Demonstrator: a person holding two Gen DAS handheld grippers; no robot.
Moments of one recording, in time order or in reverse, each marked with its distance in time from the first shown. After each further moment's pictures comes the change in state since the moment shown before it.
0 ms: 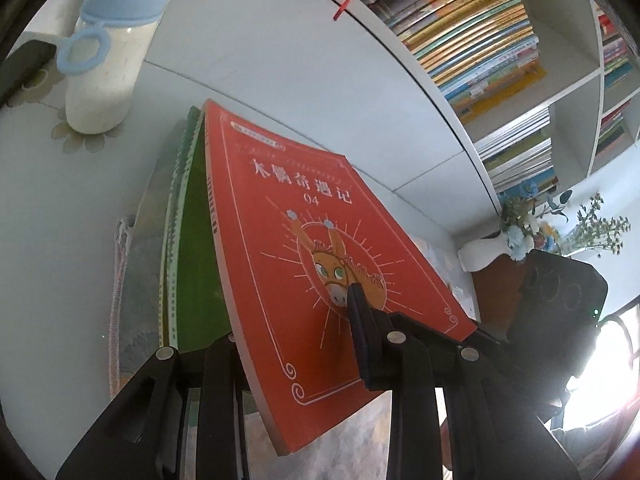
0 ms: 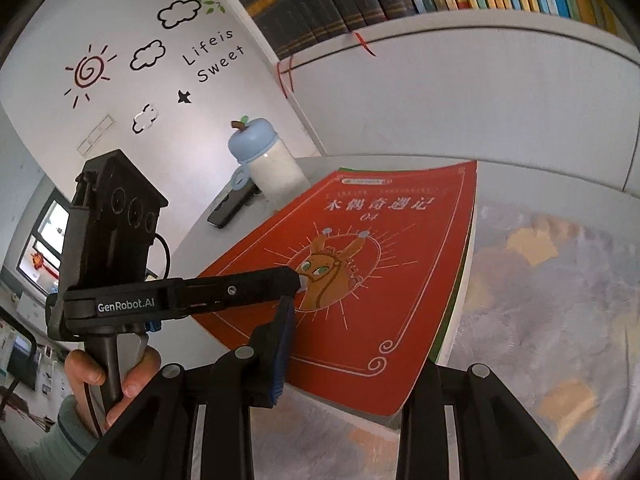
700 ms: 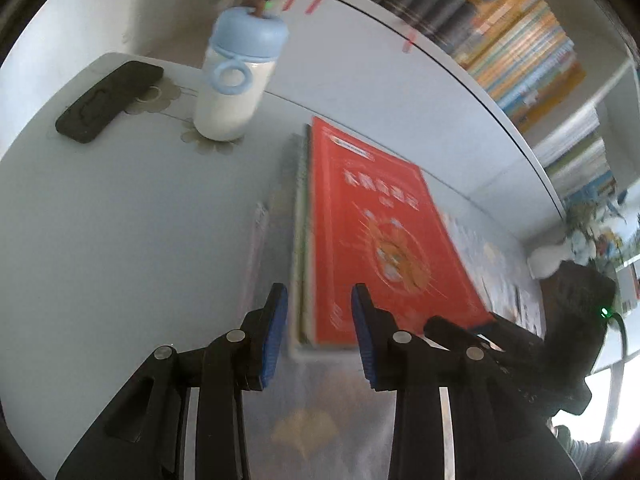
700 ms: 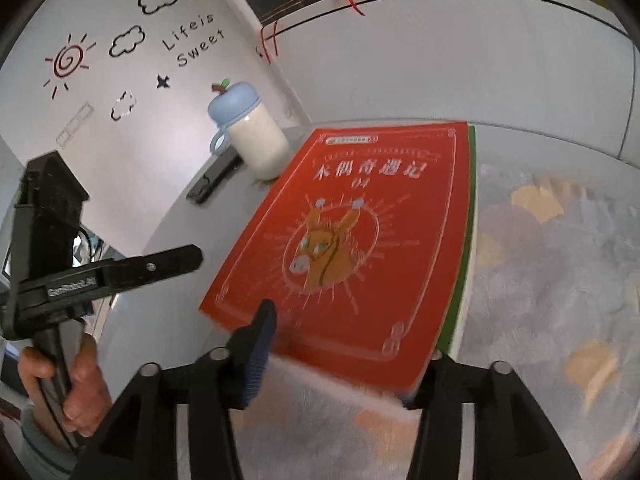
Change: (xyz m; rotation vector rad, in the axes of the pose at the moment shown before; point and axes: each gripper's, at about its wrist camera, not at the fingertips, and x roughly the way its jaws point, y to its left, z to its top) left arm -0.067 0.006 -0.035 -0.002 -0.060 0.309; right arm 0.021 0.014 -0.028 0.020 0.067 -0.076
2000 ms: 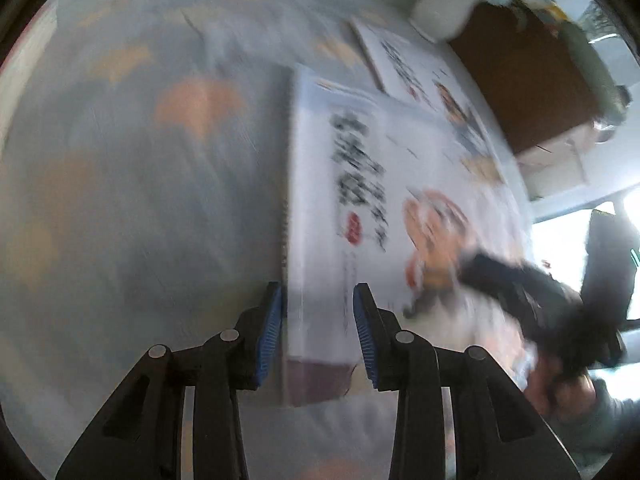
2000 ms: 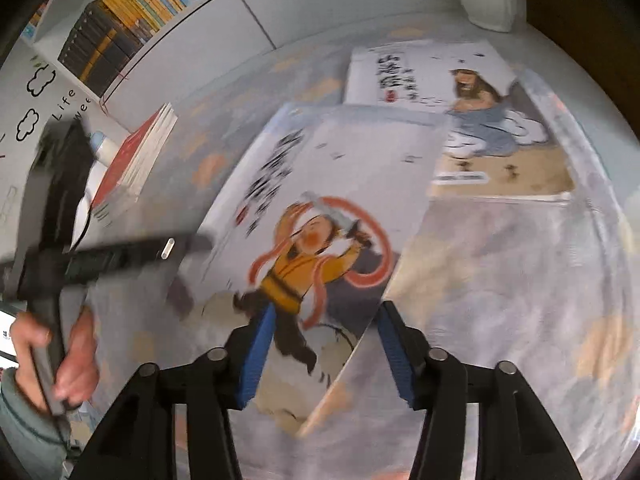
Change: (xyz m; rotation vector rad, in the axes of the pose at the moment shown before) left arm 0.122 -0.313 -0.228 0.349 0.464 -0.138; right arm -0.274 -0.242 -0.256 0.388 0.010 -0.250
